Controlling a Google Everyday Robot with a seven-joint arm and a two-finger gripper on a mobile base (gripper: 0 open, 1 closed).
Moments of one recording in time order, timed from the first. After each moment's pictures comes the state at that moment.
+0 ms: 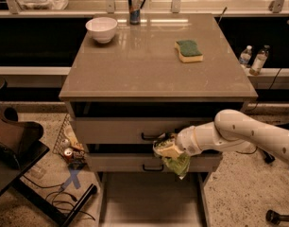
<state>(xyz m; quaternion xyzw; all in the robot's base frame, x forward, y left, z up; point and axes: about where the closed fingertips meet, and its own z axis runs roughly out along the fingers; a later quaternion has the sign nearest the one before) 0.539 -0.063 0.592 -0.51 0.72 0.33 0.33</state>
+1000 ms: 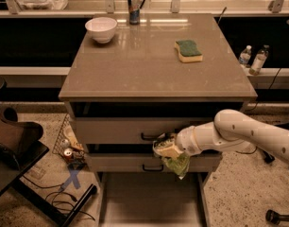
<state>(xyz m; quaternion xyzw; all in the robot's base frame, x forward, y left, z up) 0.539 -0.064 0.591 -0.51 0.72 0.33 0.33</state>
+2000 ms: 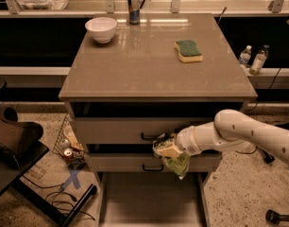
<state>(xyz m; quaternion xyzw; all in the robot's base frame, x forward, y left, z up) 0.539 -0.064 0.591 -0.51 0.72 0.33 0.33</state>
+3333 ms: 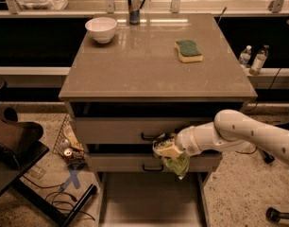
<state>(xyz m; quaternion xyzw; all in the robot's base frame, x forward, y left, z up) 0.539 -0.064 0.591 -0.51 0.72 0.33 0.33</state>
